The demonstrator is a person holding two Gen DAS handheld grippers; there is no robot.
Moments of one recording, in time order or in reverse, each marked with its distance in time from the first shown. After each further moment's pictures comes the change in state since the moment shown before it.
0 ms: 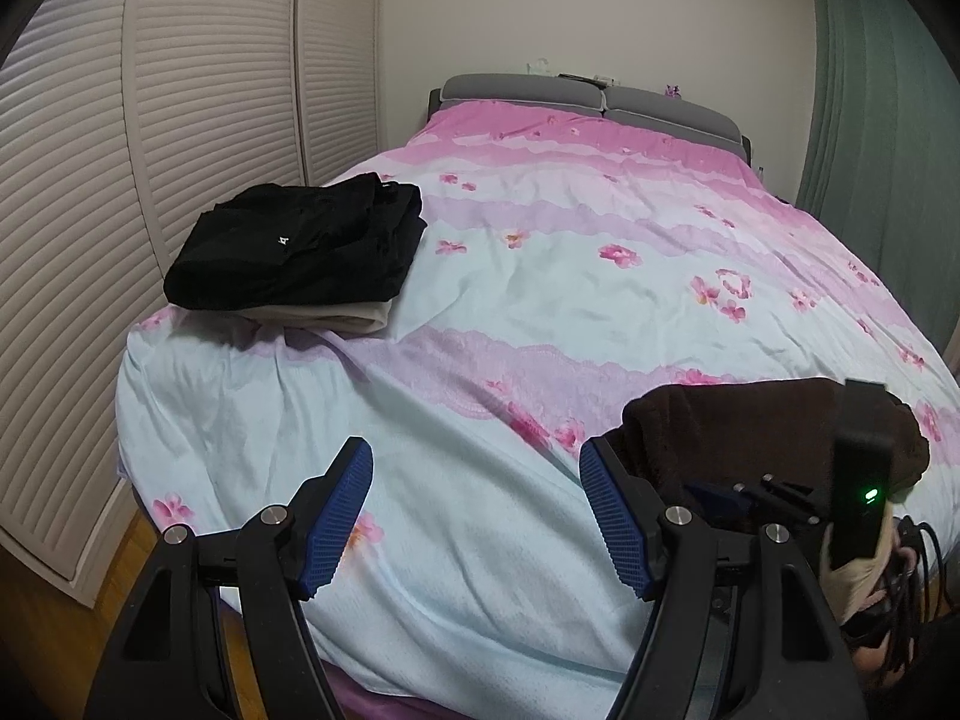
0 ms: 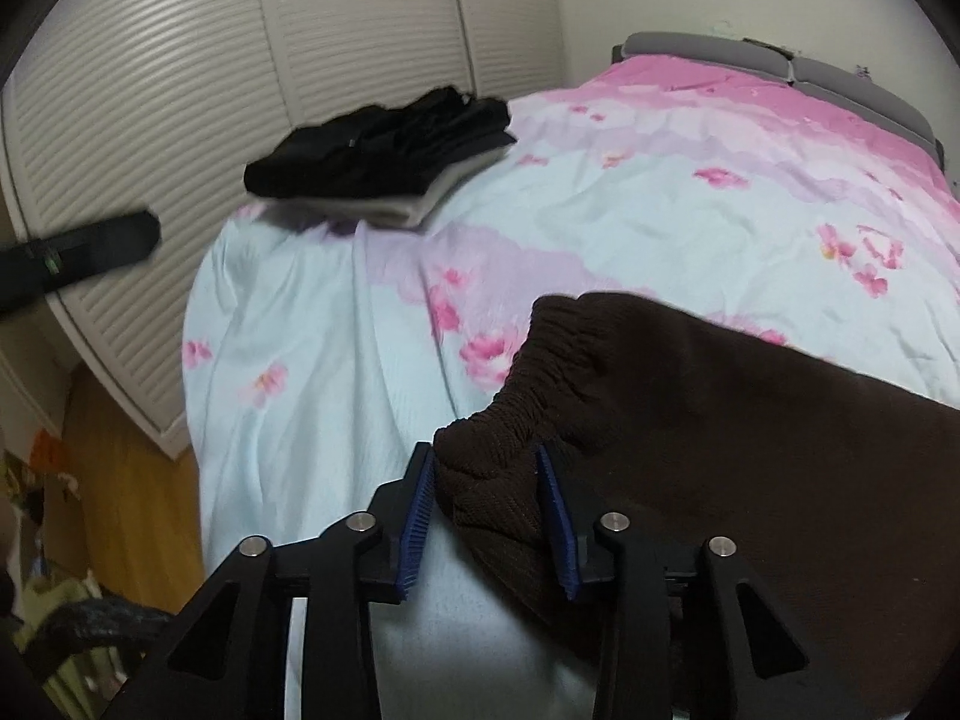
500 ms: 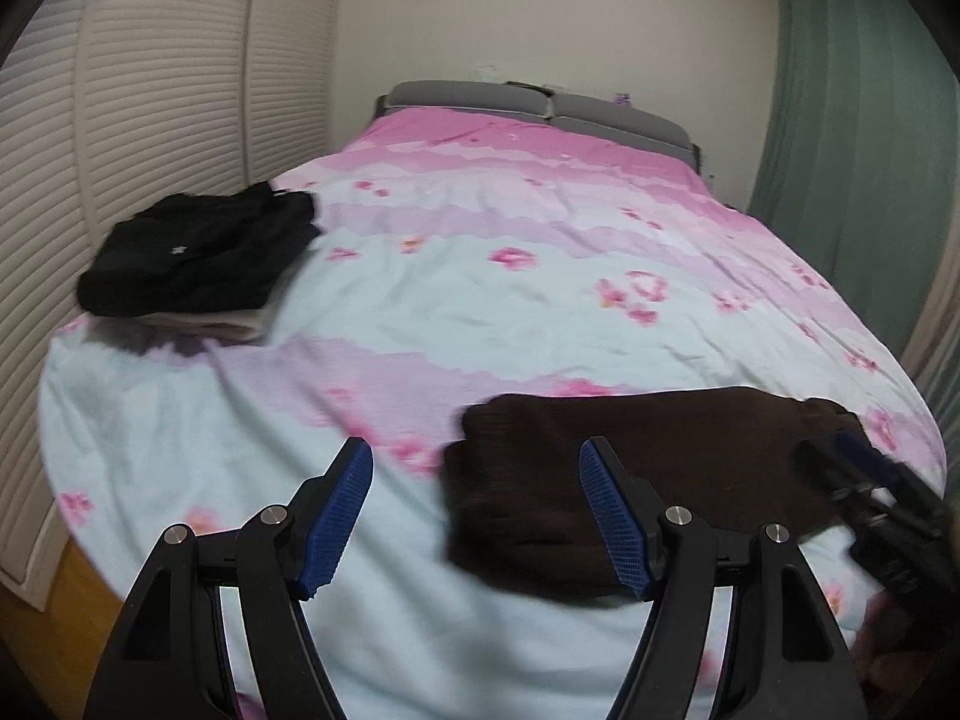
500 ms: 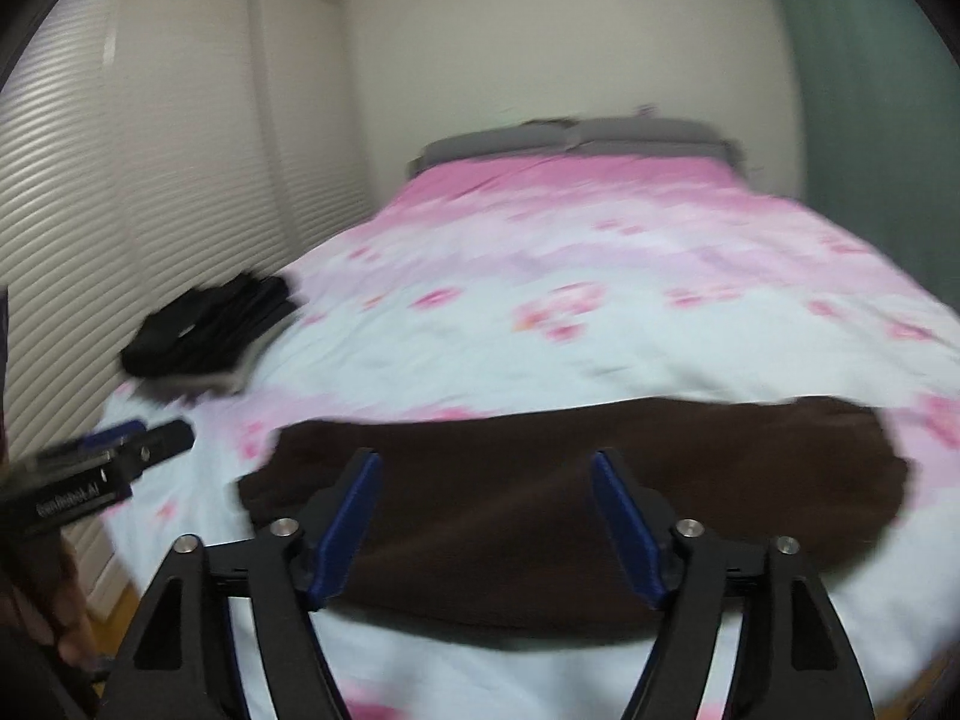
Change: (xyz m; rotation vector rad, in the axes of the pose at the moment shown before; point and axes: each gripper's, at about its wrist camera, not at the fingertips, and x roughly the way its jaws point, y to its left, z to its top) left arm 0.014 -0.112 -0.002 0.014 -0.029 -0.132; right arm -0.174 -0.103 -0.038 0.282 -0.297 -0.401
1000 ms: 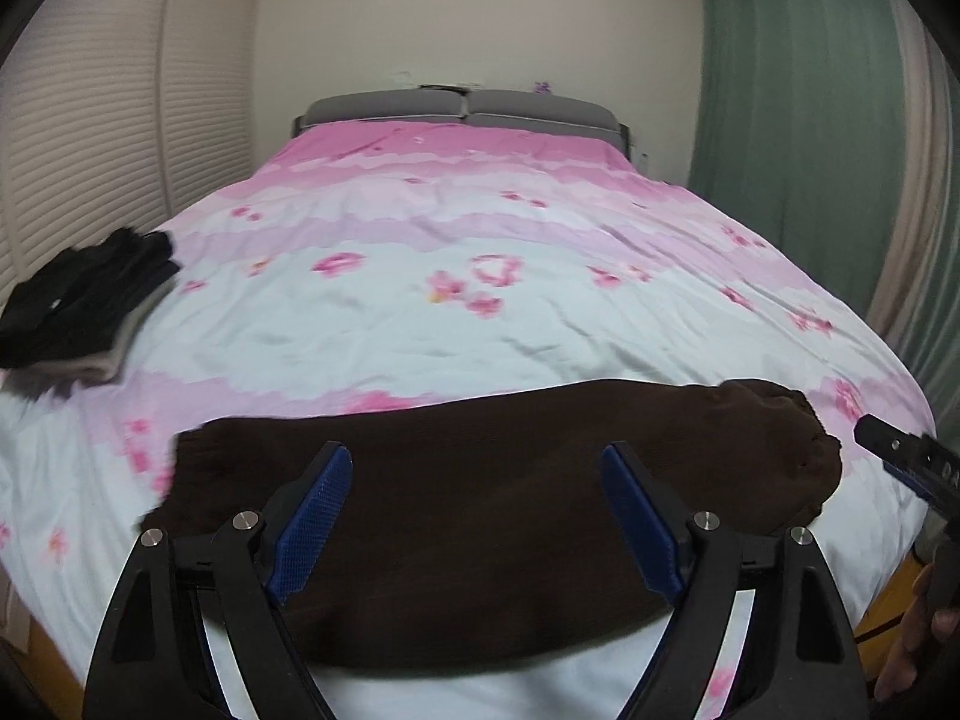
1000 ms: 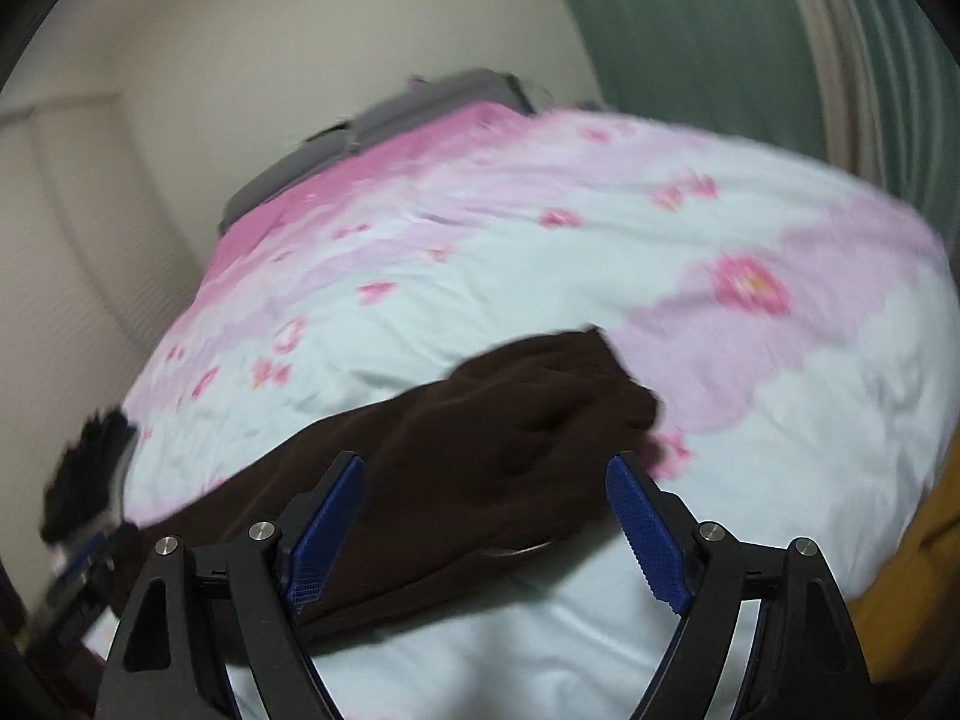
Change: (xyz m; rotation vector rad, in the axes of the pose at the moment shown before) left arm 0.053 -0.171 -0.006 0.121 -0.019 -0.077; right arm -0.013 -0.228 -0.016 0.445 0.081 -0.217
